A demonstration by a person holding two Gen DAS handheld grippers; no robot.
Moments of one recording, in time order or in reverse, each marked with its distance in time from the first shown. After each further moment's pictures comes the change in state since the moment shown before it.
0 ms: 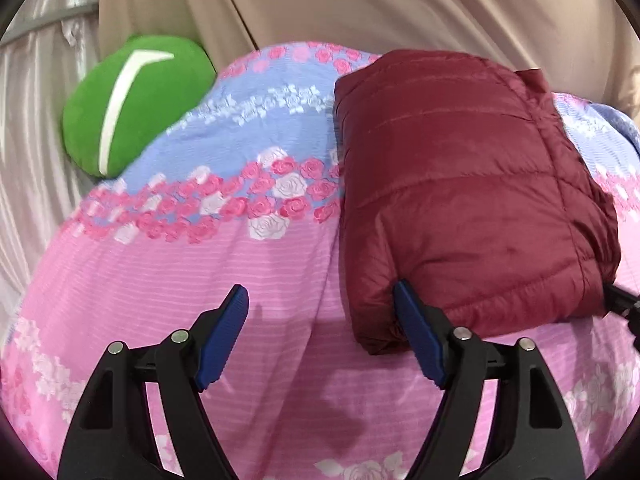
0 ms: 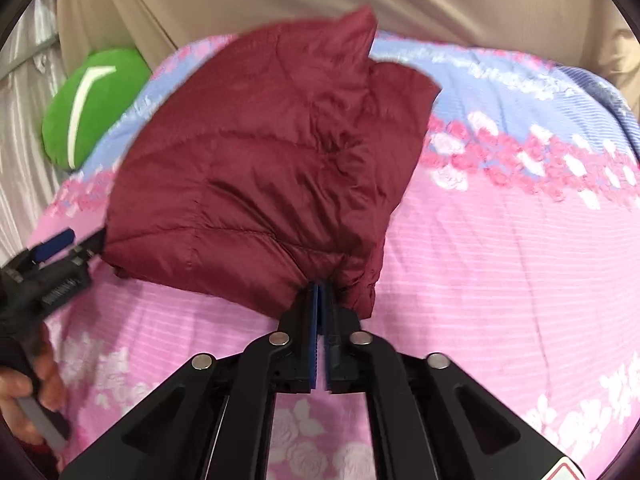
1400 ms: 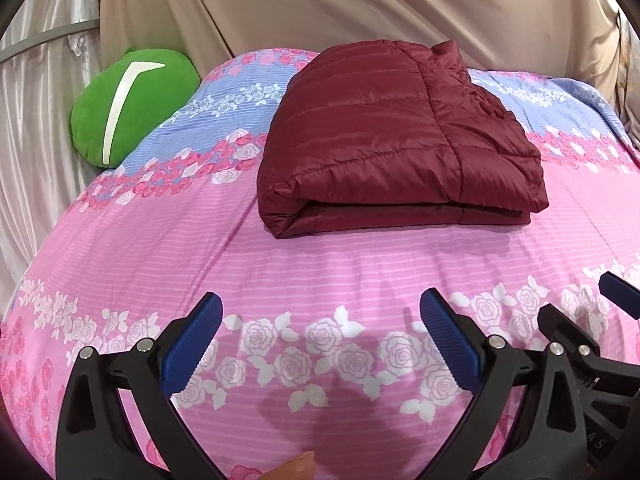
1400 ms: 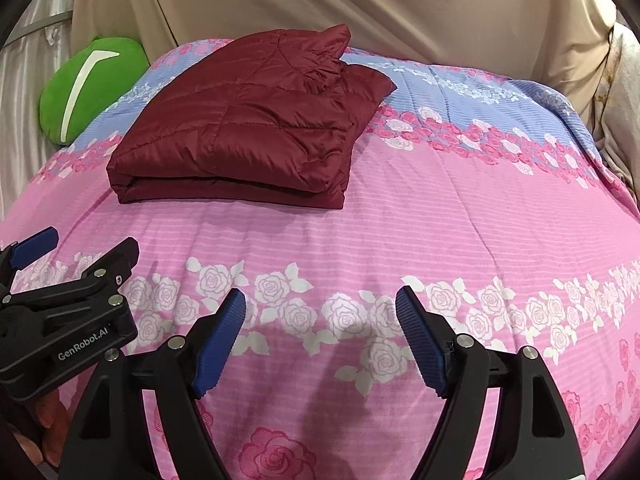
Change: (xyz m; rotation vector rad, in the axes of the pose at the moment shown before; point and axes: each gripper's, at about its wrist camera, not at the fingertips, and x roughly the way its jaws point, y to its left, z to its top) left arm -0.059 -0.064 -0.069 0.034 -0.024 -0.017; right arm -0.047 0.021 -0.087 -0.039 -0.072 -0.164
